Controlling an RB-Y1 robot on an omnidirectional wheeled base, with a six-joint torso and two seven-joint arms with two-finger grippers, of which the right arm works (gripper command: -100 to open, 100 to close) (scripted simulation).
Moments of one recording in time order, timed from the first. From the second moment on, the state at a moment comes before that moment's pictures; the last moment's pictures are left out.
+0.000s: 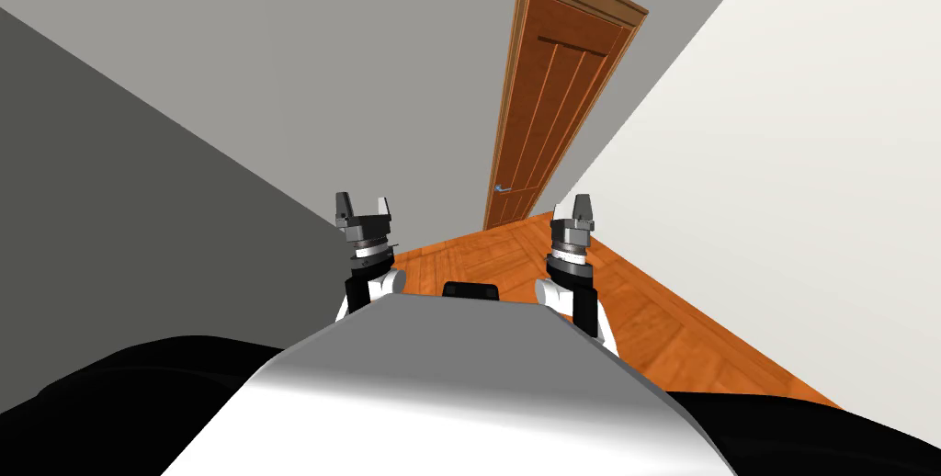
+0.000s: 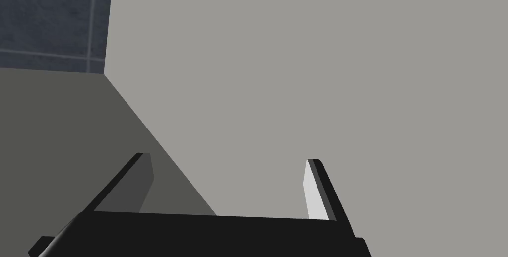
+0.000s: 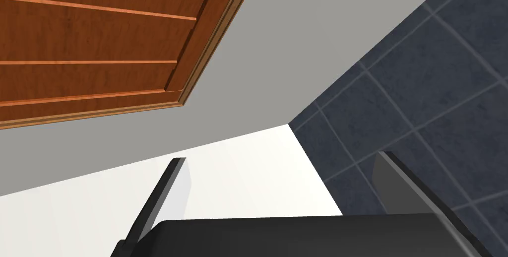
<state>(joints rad) 0.54 -0.02 -0.01 -2.38 0.02 -0.42 0.15</state>
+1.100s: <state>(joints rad) 0.45 -0.08 0.02 -2.08 -0.07 -0.50 0.13</state>
